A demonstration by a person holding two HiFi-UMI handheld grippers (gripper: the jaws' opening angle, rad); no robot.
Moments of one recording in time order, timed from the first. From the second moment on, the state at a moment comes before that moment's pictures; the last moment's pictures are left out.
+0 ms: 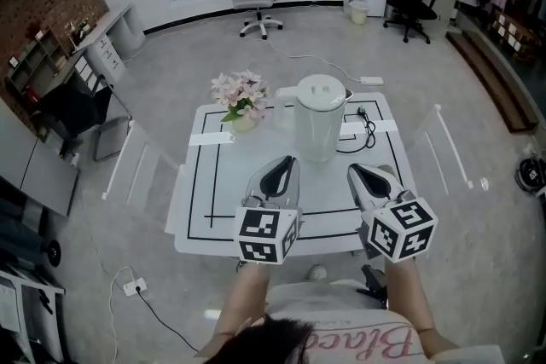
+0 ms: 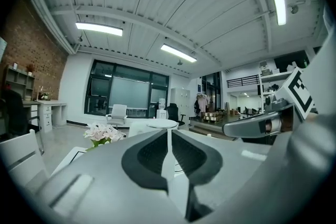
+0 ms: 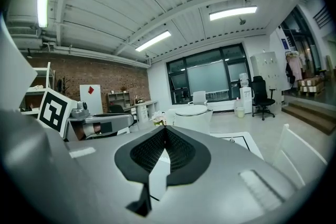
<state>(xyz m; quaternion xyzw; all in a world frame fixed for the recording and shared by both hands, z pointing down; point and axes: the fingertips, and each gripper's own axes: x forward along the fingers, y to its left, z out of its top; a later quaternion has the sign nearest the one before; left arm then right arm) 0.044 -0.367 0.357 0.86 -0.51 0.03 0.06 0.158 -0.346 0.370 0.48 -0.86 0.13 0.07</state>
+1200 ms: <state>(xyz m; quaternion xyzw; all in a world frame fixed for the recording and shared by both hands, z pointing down) 0.009 -0.563 0.441 0.80 -0.60 0.10 -0.01 0.197 -0.499 0.450 0.52 -0.83 0.17 0.11</state>
